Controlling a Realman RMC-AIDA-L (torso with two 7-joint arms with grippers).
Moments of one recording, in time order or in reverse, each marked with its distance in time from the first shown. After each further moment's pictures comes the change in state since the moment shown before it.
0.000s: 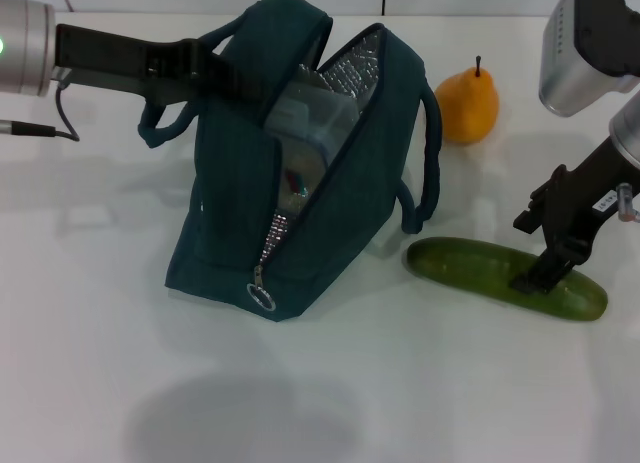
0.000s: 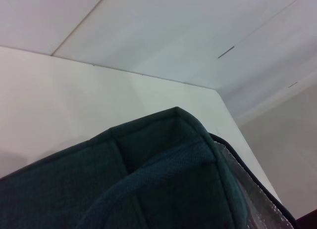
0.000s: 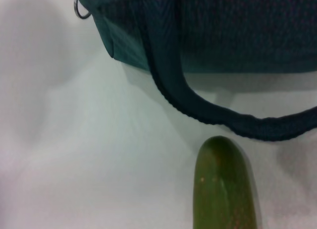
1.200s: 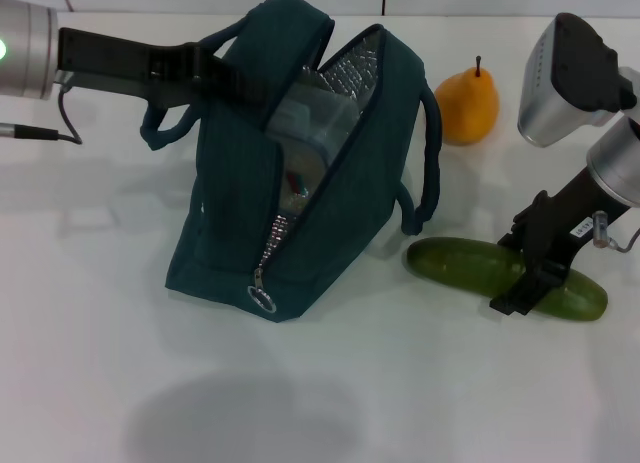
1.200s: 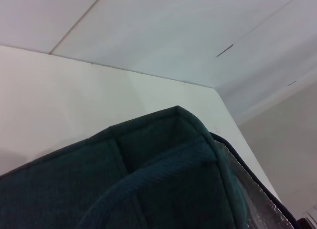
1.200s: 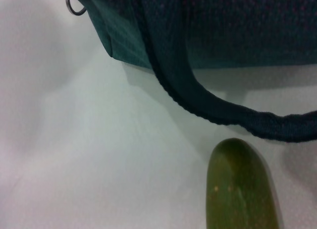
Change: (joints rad) left arm 0.003 -0.005 0.002 0.001 0.000 0.000 0.005; right arm -0.013 0.008 -0.065 0.101 0.062 0.110 0.000
